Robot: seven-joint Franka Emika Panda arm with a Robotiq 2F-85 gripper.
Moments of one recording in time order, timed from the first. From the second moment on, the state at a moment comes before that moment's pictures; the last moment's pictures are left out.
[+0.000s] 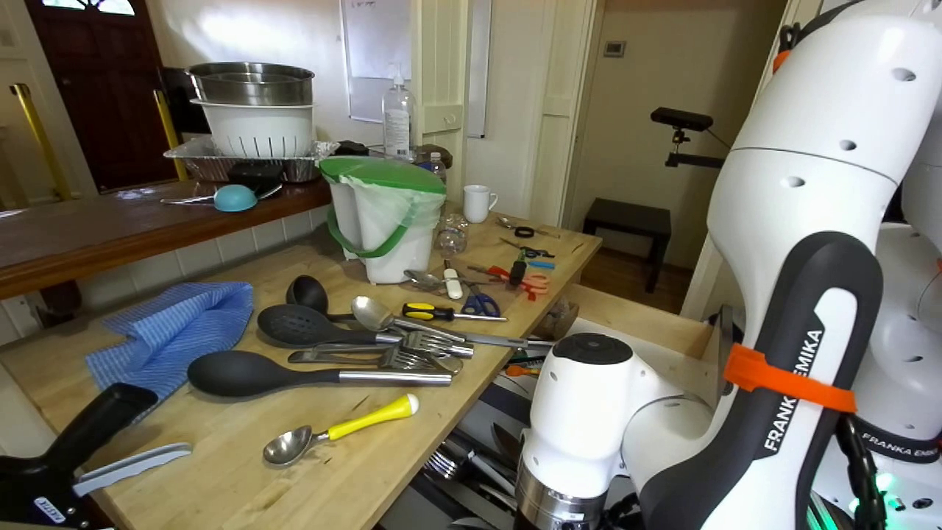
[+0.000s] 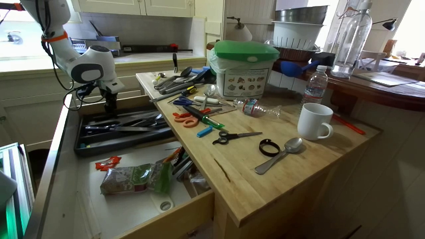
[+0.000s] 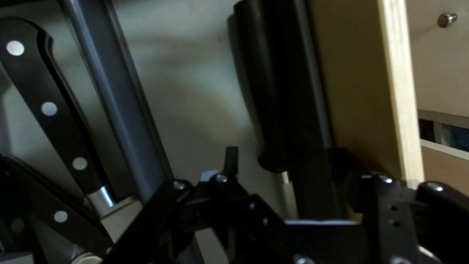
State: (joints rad) arm 0.35 0.50 0.26 -2.33 0.43 2.98 0.70
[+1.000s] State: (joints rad) arm 0.27 0.52 0.29 -2.30 0.45 2.93 0.66
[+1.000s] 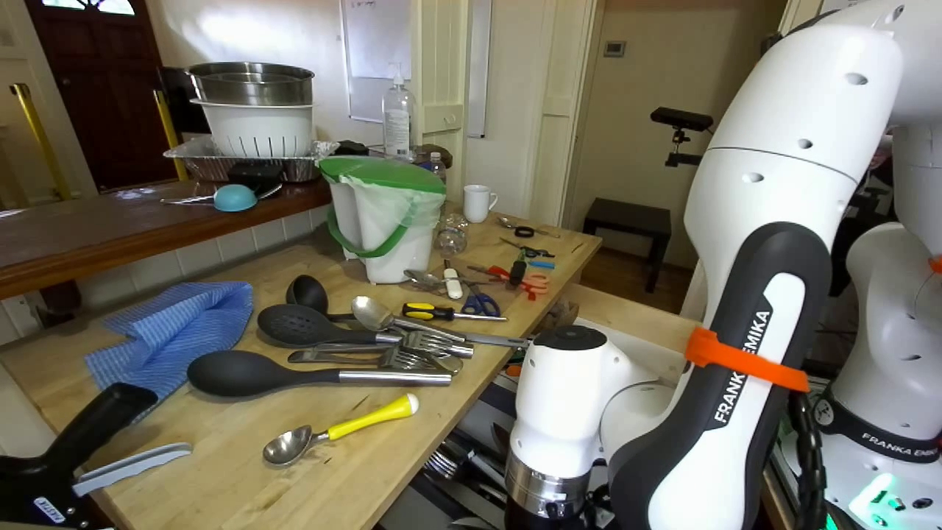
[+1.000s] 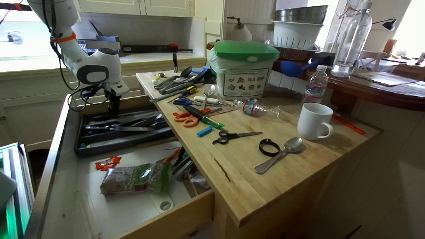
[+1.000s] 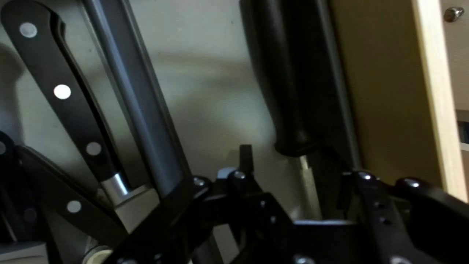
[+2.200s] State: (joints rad) arm 0.24 0.62 0.26 -2.08 0.45 2.59 0.52
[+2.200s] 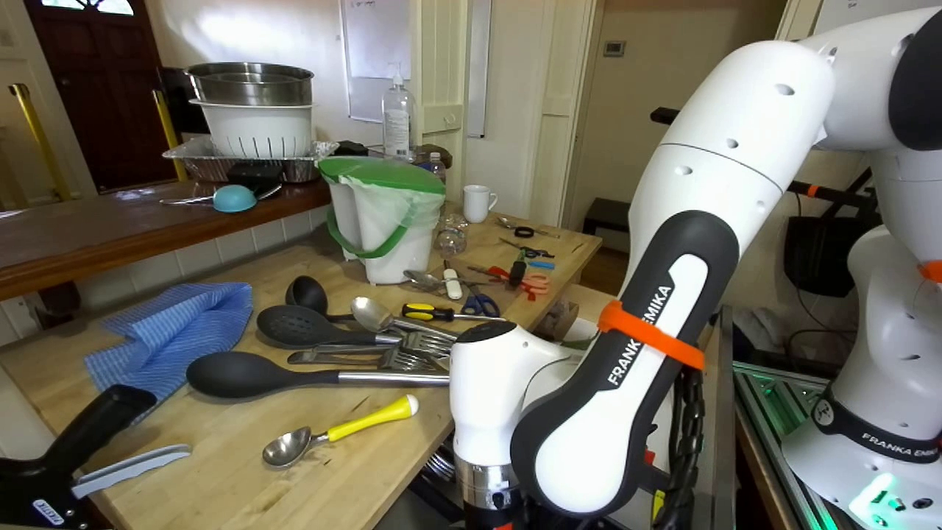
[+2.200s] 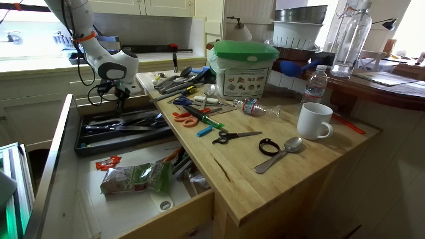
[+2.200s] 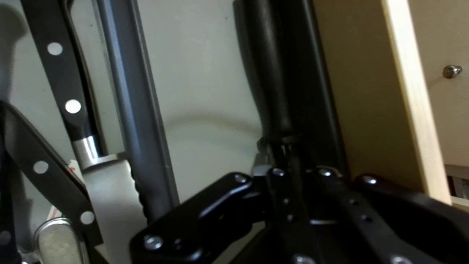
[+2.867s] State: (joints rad) arm 0.32 0.50 0.32 -2.26 0.52 2.81 0.52
